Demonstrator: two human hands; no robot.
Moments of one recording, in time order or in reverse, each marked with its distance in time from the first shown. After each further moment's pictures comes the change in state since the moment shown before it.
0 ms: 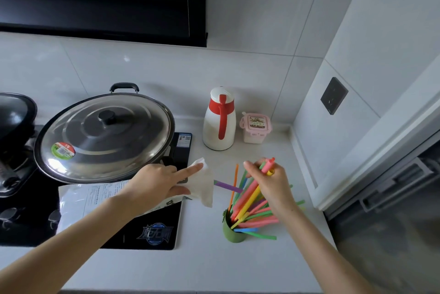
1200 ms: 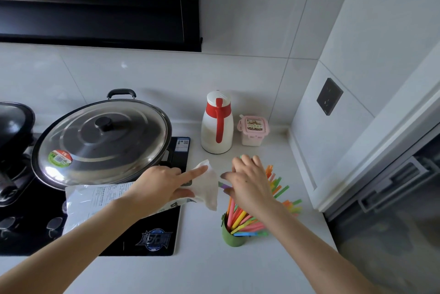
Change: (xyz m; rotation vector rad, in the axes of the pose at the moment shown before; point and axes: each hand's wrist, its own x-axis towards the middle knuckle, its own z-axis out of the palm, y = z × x) left_hand 0.015 0.009 -0.002 0.077 -0.006 0.020; right_hand 0.009 -0.004 0.025 -1.252 -0.187 -0.652
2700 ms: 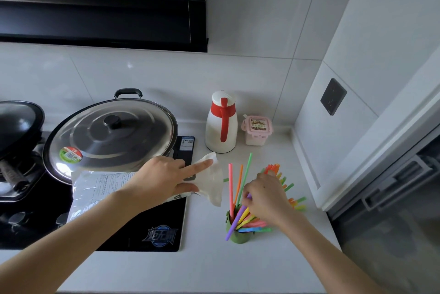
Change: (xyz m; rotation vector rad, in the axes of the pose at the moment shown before) left_hand -0.003 0.002 -0.034 0.072 0.050 0.121; right_hand -0.026 0.005 -0.010 0.091 -0.256 0.102
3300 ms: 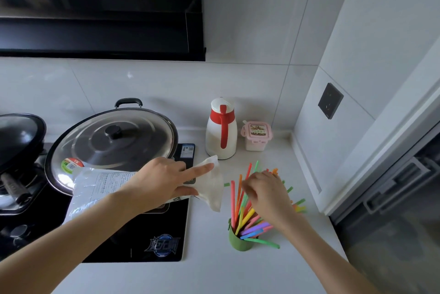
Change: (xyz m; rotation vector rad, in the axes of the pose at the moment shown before) left_hand 0.008 -0.008 -0.018 0.022 -0.023 0.087; right_hand 0.000 0.004 -0.002 0.254 0.135 0.068
